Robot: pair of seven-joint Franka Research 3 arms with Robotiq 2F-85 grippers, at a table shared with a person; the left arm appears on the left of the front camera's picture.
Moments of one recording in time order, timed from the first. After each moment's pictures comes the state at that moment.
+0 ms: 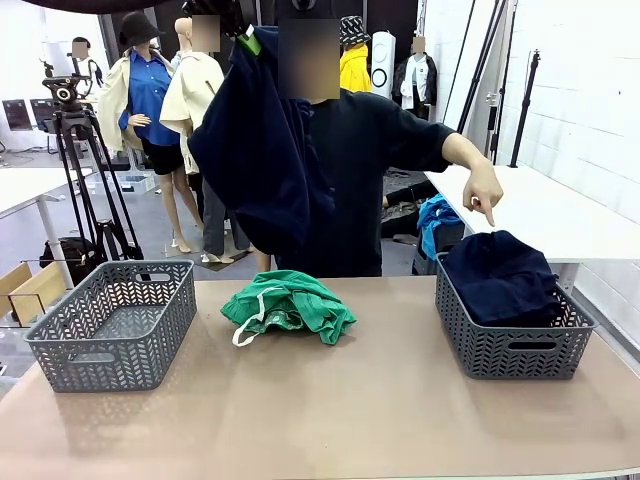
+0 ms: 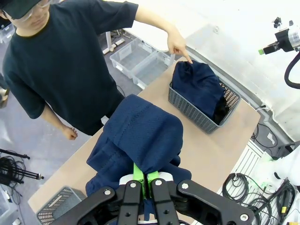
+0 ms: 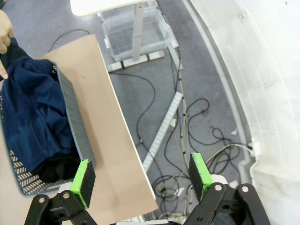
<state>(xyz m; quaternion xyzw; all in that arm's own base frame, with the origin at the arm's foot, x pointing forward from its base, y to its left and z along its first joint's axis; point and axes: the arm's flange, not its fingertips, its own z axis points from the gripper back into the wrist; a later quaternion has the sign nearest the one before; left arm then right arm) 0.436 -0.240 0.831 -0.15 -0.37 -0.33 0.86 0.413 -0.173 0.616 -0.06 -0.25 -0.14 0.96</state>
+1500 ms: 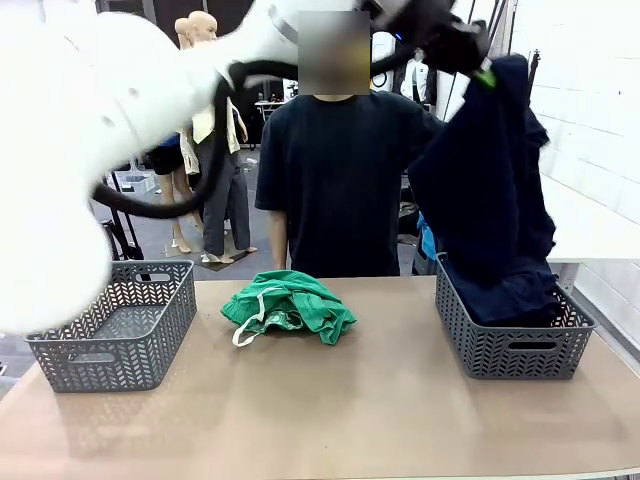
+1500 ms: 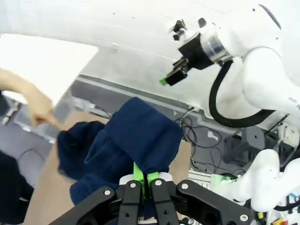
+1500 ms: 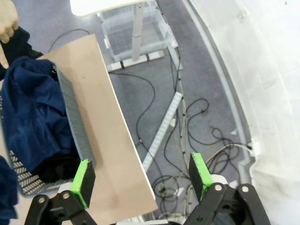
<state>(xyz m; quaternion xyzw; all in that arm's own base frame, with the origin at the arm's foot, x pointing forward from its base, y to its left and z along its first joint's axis) 0.469 -0.548 0.751 -0.34 -0.32 -0.50 0.73 0.413 -0.172 0.616 -0.06 -0.25 -0.14 0.96</state>
